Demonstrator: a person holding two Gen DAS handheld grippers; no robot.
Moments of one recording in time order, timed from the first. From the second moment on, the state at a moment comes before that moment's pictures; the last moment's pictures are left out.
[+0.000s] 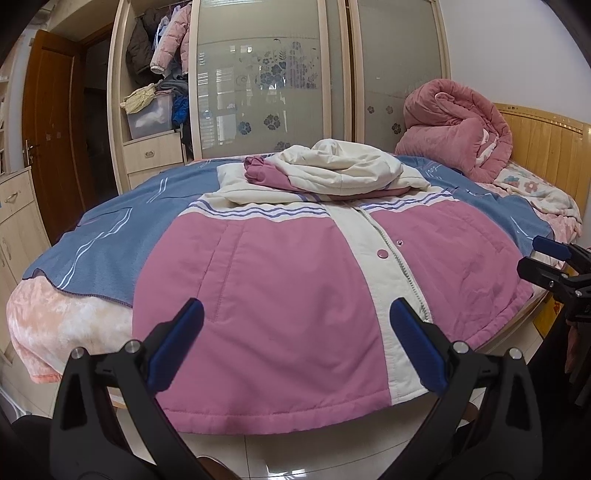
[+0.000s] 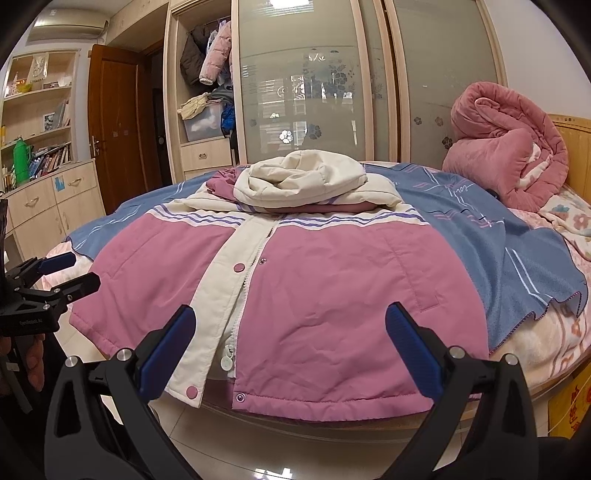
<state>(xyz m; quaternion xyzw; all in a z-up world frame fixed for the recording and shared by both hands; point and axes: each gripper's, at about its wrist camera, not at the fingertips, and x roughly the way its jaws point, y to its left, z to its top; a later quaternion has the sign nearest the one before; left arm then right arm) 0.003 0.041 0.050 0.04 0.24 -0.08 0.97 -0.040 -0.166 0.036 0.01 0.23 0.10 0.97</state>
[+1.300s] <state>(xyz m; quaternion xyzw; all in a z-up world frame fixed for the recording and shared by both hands) 0.024 0.027 0.044 0.03 0.26 -0.11 0.96 0.081 -0.354 -0.021 0.14 0.42 0.33 0.84</state>
